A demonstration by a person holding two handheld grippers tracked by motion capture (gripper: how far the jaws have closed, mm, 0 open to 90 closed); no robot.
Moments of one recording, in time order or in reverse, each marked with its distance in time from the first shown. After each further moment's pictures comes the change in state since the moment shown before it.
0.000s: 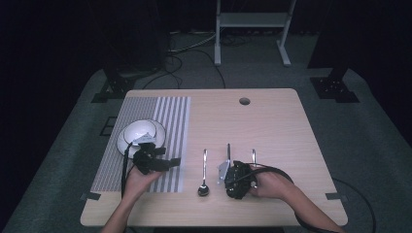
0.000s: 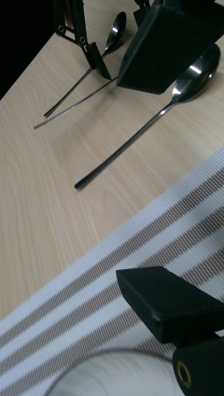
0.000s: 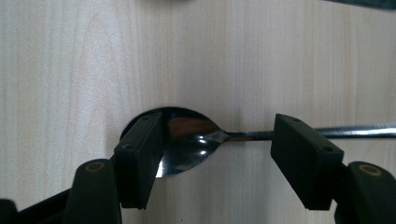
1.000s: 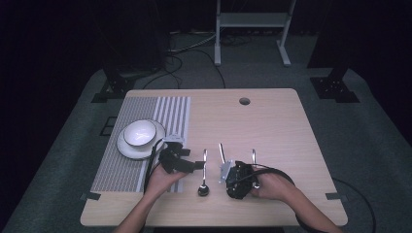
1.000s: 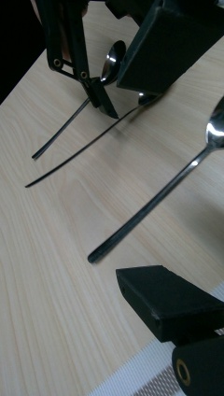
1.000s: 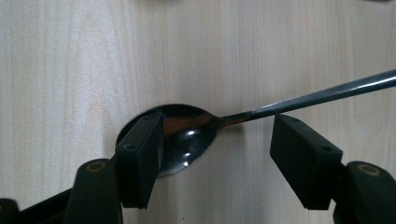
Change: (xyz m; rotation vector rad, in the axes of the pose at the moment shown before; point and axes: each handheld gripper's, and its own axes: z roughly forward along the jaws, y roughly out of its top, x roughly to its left) left arm -0.042 0.019 0.056 0.083 -0.102 0.052; right arm 0.001 -0.005 0.000 -0.021 -0.016 0.033
